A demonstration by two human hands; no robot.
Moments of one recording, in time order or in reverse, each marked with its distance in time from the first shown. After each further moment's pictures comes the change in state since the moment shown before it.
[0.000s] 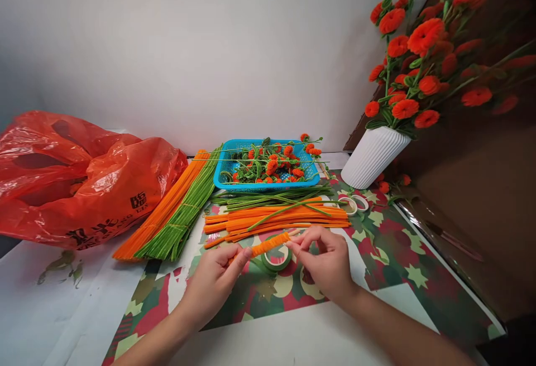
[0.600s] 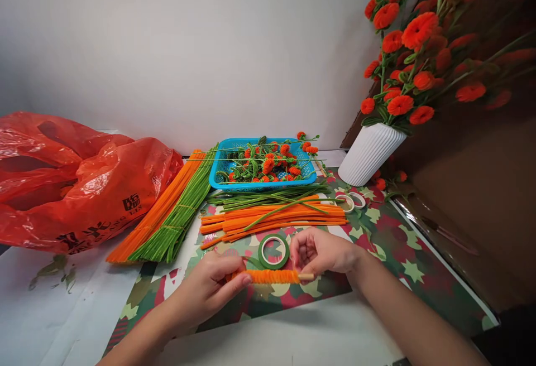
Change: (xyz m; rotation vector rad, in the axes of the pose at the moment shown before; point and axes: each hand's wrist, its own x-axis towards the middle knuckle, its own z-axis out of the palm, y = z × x) left_hand 0.003 -0.005 -0.019 0.269 -0.237 0.527; right_hand 0.033 0.023 -0.037 0.525 -0.932 0.930
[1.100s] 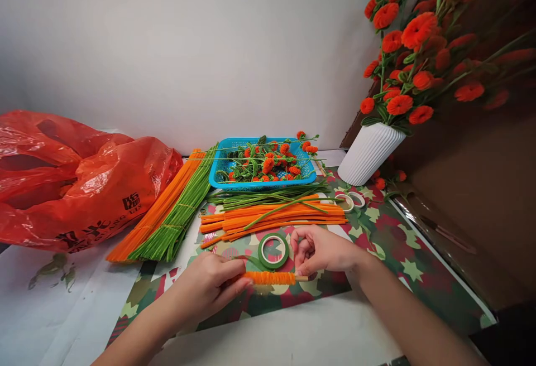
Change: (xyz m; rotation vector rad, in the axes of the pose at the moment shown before) left_hand -0.001 -0.004 -0.004 0.450 -0.054 0.182; right_hand -0.005 -0.003 0.005 -0.179 0.187 0.071
